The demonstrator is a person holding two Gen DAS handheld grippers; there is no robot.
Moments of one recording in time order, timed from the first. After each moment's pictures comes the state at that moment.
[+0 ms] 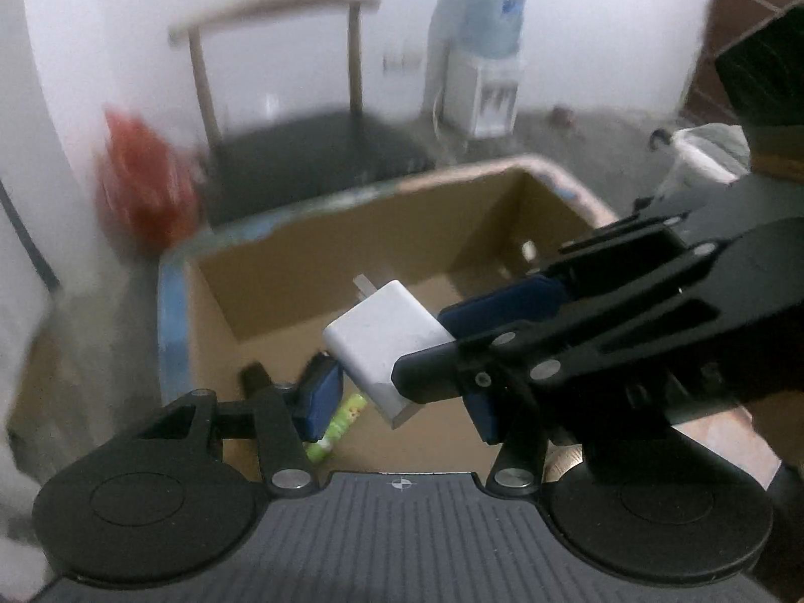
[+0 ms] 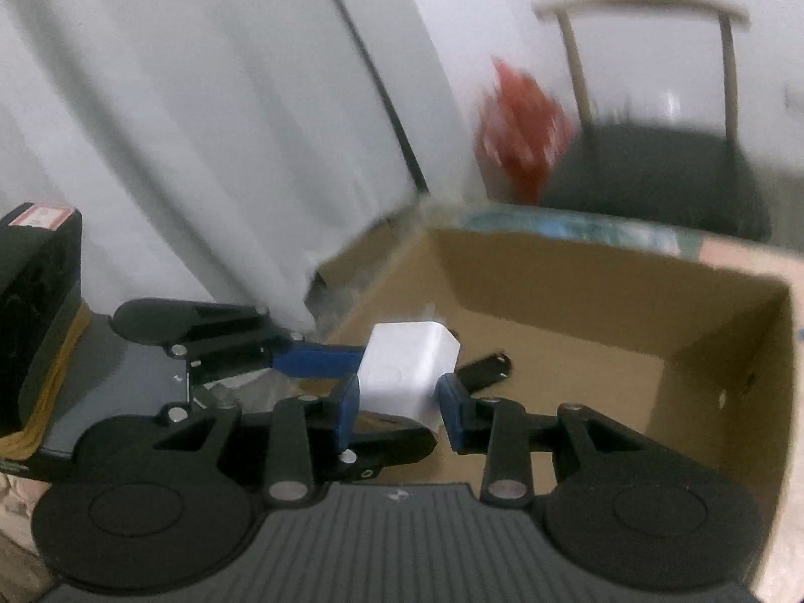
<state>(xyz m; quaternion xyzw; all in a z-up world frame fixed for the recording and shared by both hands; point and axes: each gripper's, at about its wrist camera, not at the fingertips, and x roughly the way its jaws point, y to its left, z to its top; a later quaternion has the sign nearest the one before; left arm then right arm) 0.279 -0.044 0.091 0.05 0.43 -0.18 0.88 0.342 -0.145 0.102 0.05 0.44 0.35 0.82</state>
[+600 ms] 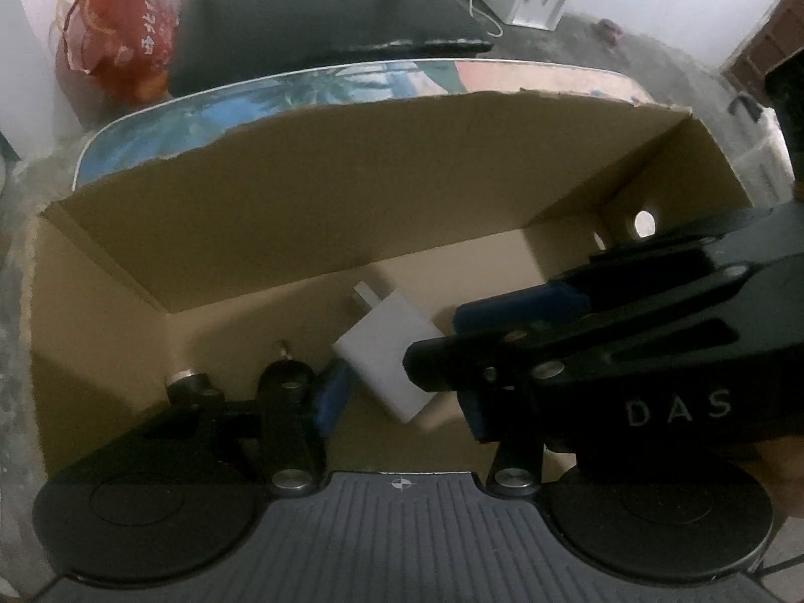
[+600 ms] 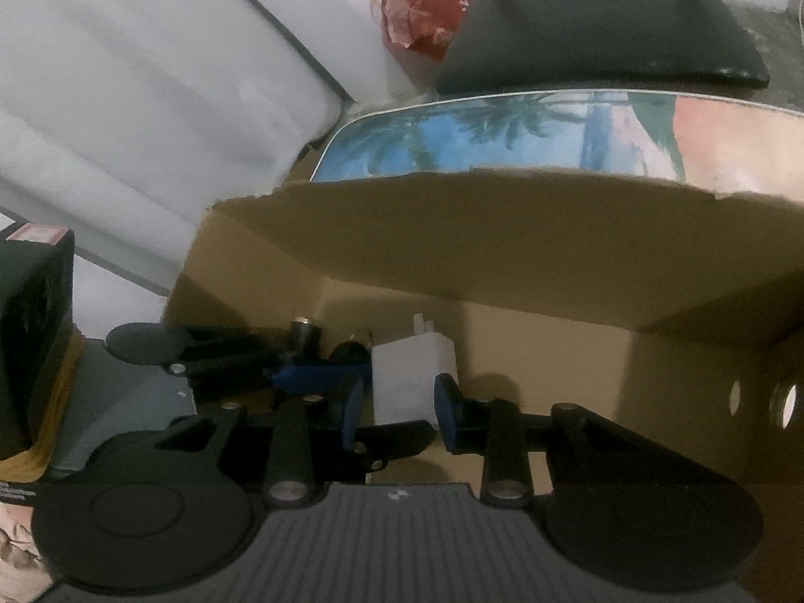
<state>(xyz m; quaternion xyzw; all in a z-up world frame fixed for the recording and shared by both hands) 0.384 -0.052 0.004 0.01 0.57 -0.16 0.81 0.435 -0.168 0.017 0.10 0.57 0.30 0.76</state>
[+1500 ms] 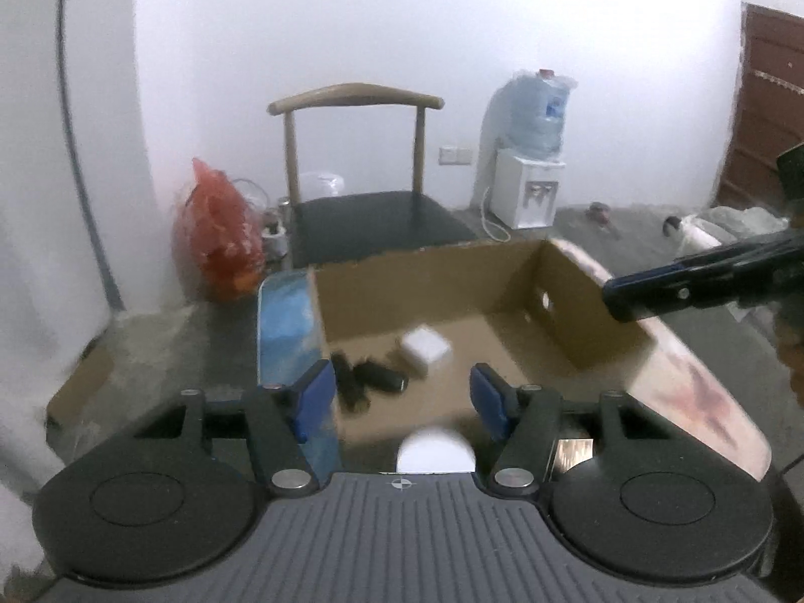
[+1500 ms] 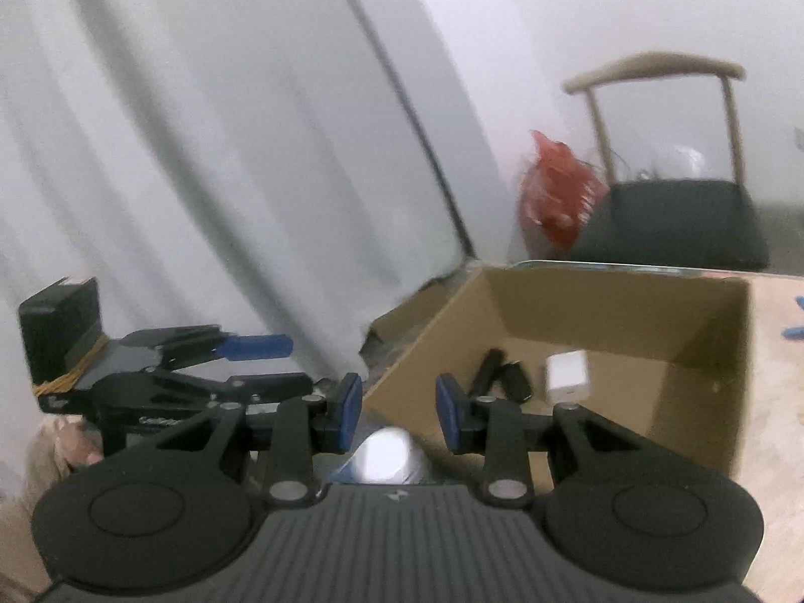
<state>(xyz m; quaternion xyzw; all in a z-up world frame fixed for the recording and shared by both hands) 0.119 0.017 0.120 0.02 0.30 -0.12 0.95 0.202 -0.209 0.162 0.07 0.33 0.41 0.85</state>
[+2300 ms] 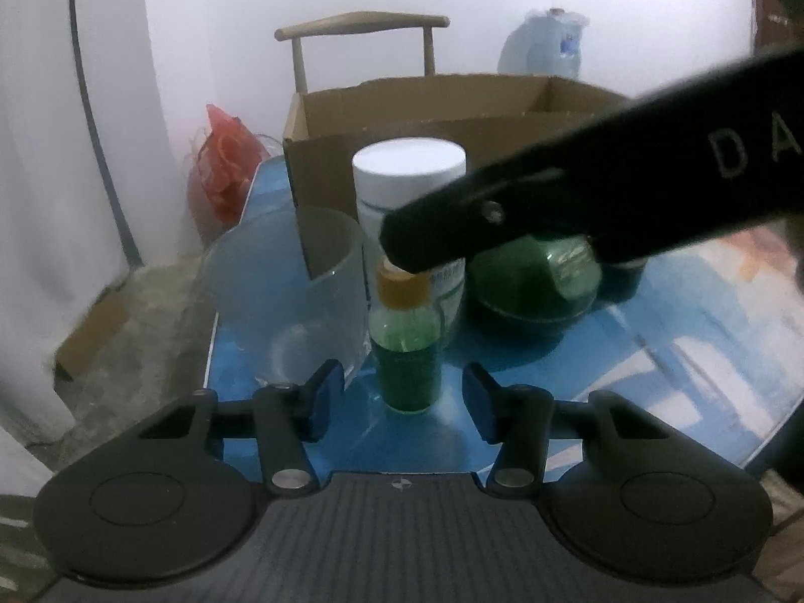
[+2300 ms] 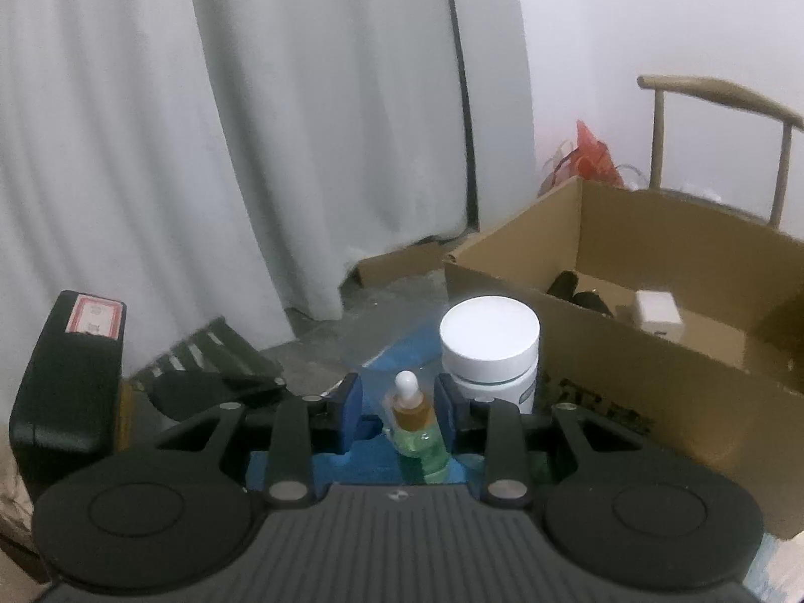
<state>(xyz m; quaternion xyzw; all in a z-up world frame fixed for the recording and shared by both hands) 0.077 -0.004 -0.025 0.07 0.32 -0.08 0.94 0.135 -0.090 0.052 -0.07 0.30 0.40 0.86</state>
